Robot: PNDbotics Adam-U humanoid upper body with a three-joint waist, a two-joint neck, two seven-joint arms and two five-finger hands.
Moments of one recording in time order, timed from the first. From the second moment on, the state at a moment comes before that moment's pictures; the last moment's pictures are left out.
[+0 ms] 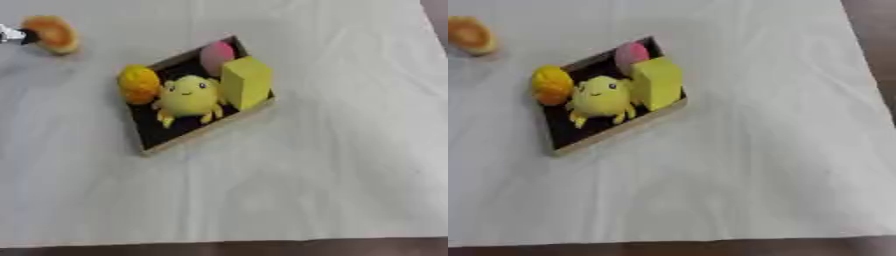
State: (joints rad) left arm -0.93 0.83 -0.11 -1.25 -0.61 0.03 -0.58; right arm -0.74 -0.95 0.06 -1.80 -0.28 0.20 -0.26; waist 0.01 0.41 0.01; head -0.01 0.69
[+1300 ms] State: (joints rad) left arm -1.05 0.73 -0.06 -0.98 -0.74 0.05 -0.56; right arm -0.75 -0.95 0.06 -1.80 -0.28 0.20 -0.27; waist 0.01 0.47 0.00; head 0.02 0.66
